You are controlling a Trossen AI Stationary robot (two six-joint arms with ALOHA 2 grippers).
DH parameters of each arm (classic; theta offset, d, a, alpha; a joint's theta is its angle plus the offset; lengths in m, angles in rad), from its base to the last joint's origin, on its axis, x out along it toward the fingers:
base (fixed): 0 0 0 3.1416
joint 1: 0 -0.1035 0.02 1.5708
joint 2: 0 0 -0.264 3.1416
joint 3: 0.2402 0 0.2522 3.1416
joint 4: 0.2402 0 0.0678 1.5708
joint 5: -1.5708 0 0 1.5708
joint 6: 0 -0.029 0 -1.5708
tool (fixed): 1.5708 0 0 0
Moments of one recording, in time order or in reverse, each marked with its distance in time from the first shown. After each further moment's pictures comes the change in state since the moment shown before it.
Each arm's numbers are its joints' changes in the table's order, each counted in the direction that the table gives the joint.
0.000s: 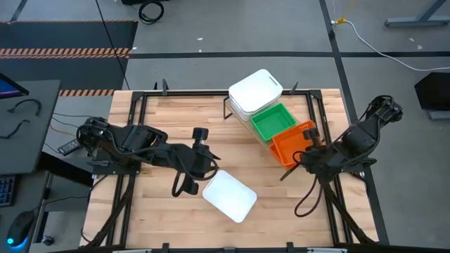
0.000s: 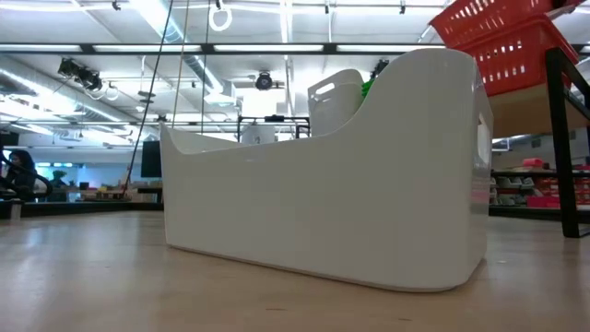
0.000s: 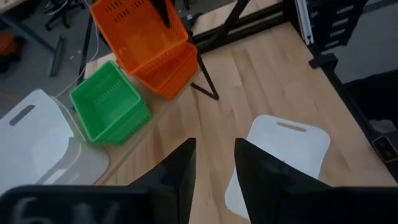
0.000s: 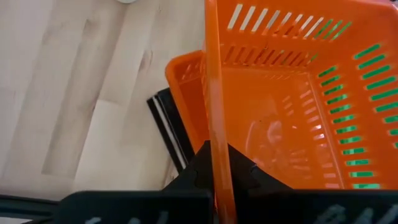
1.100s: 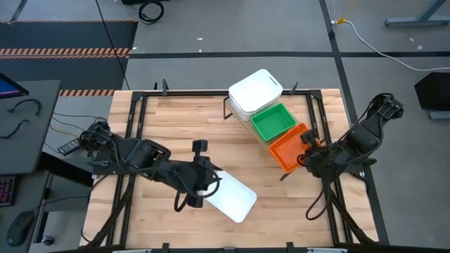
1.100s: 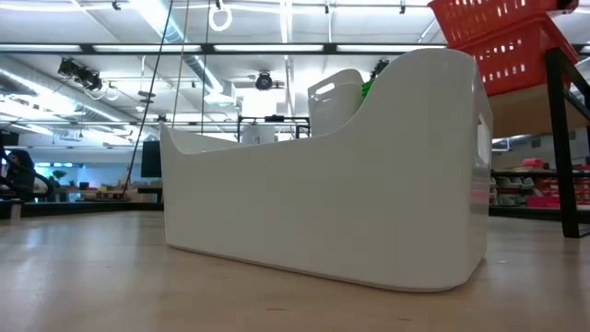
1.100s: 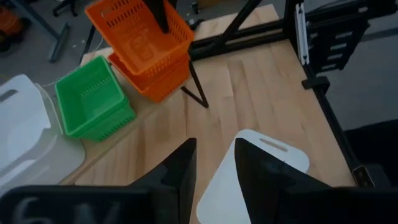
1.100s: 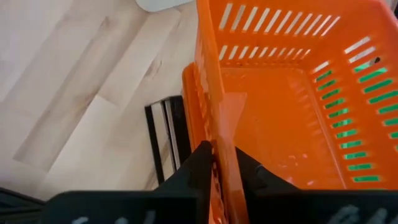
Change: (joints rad) left arm 0.092 0.047 0.000 -0.044 0.099 0.185; right arm -0.033 -0.092 -0.103 -0.120 -0.023 0.237
